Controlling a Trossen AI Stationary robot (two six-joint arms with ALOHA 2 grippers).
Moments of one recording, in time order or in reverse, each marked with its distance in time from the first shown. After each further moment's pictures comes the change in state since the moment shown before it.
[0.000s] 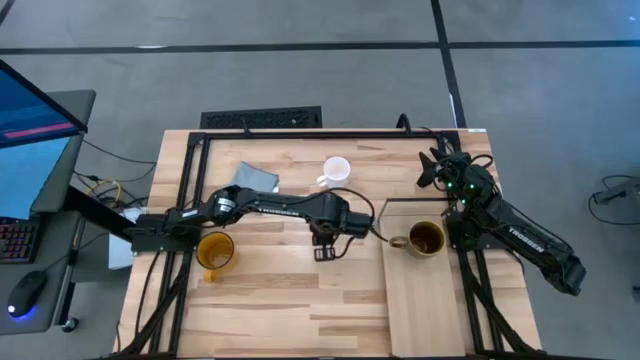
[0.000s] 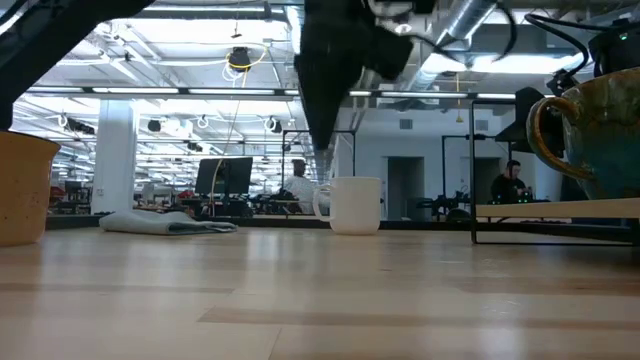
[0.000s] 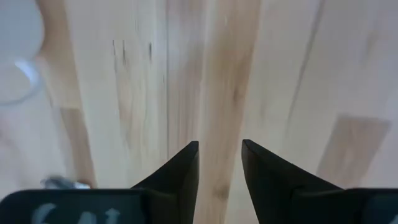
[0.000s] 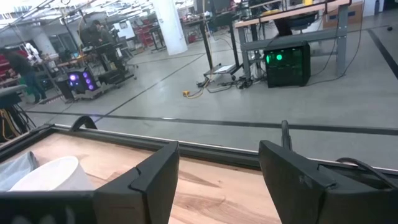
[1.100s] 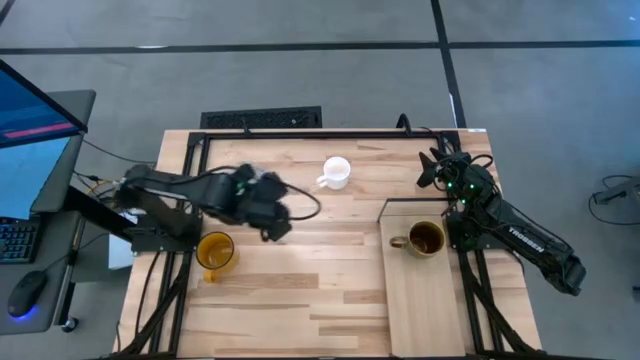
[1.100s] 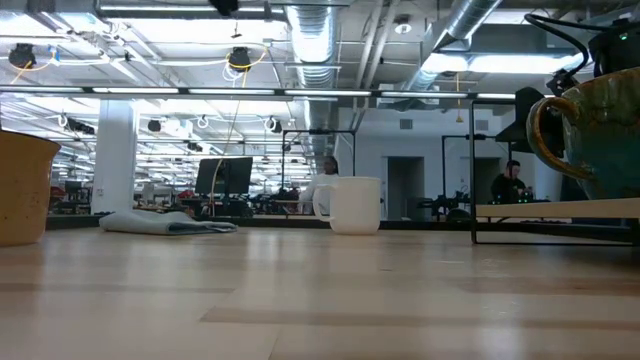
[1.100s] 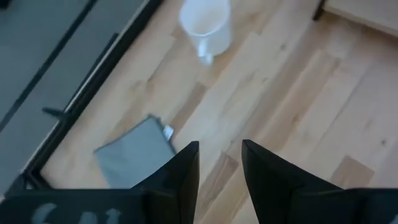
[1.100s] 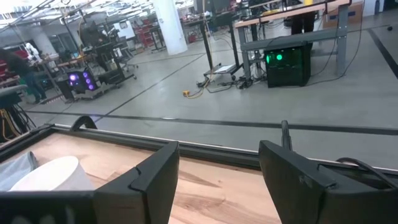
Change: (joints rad) left arm -0.164 -0.767 -0.543 0.068 -0.447 -0.621; right arm 0.000 0.000 0.000 0.000 0.000 0.000
